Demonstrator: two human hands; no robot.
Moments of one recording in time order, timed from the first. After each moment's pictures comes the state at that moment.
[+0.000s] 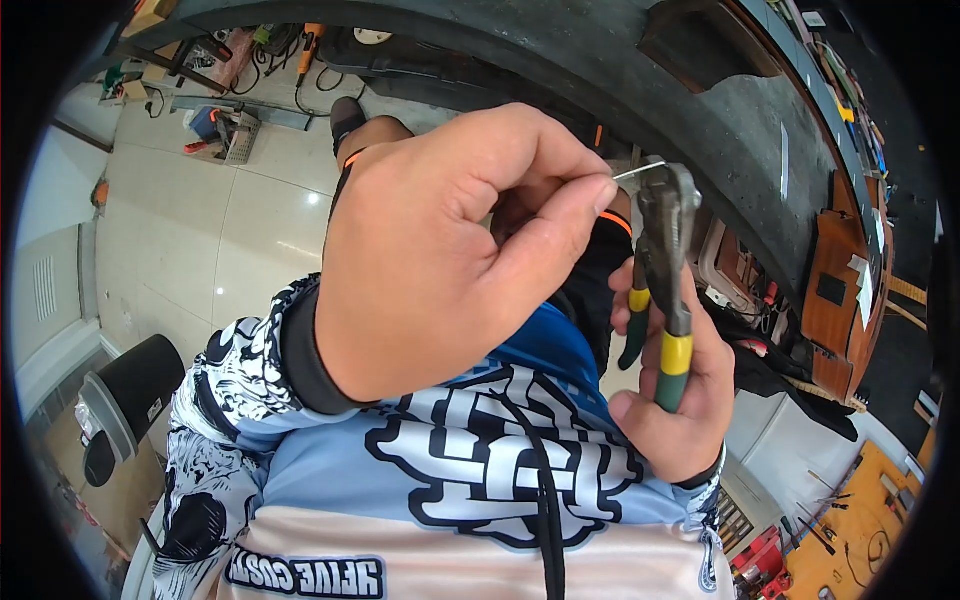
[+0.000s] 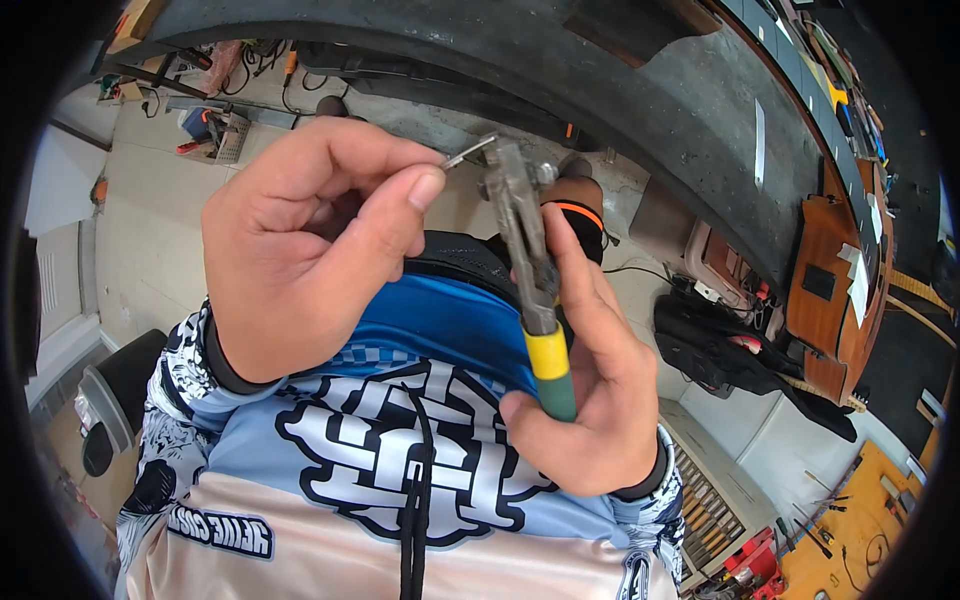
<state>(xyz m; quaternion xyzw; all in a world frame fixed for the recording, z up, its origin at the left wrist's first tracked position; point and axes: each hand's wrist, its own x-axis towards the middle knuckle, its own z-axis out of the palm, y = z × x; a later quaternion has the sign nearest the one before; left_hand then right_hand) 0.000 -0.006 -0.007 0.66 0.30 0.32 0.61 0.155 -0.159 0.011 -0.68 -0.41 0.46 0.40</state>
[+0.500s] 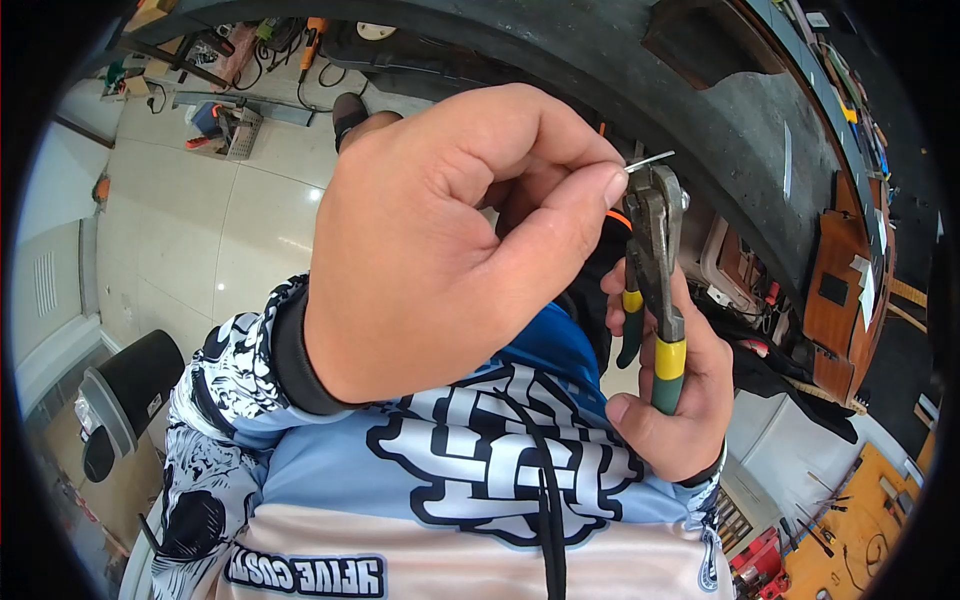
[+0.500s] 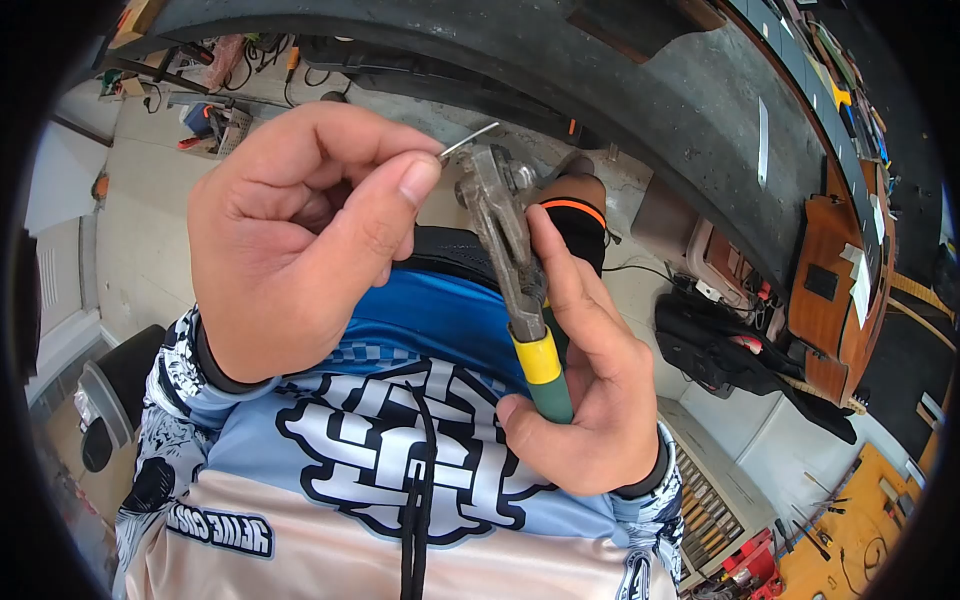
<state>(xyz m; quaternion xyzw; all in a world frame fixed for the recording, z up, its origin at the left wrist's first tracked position) 0.000 -0.007 -0.004 0.65 0.31 0.33 0.61 0.155 -0.166 0.005 -0.64 -0.39 0.48 0.45</state>
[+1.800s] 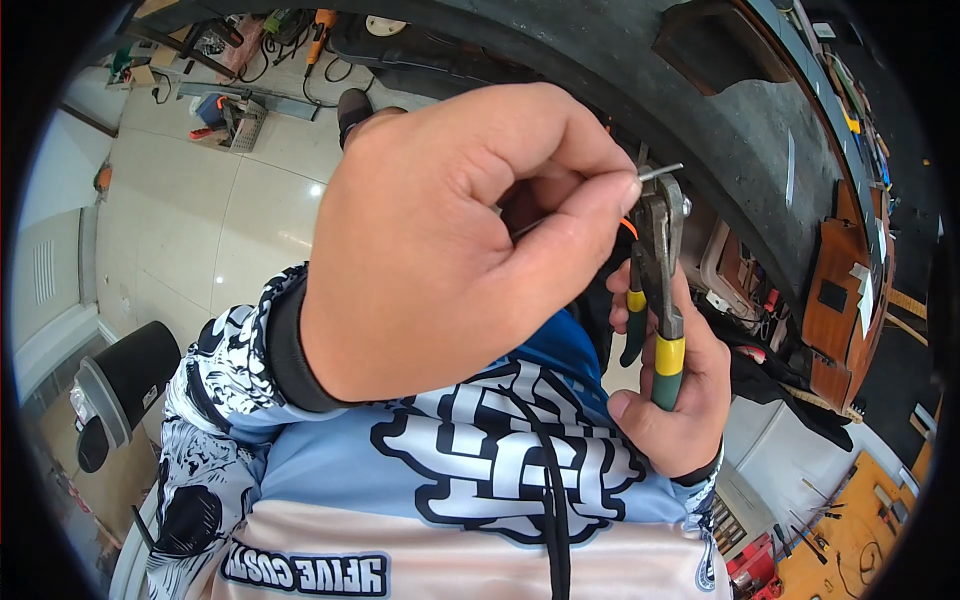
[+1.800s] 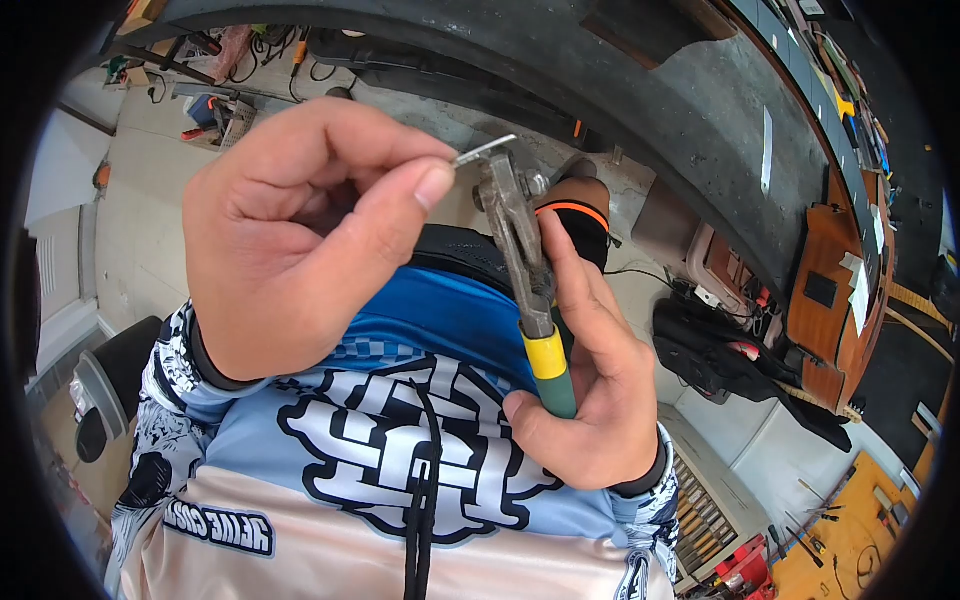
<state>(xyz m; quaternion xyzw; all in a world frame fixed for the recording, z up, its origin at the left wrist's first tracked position) -0.005 -0.007 0.001 0.64 0.31 0.31 0.63 0.158 -0.169 0.000 -0.64 -0.41 0.48 0.44</state>
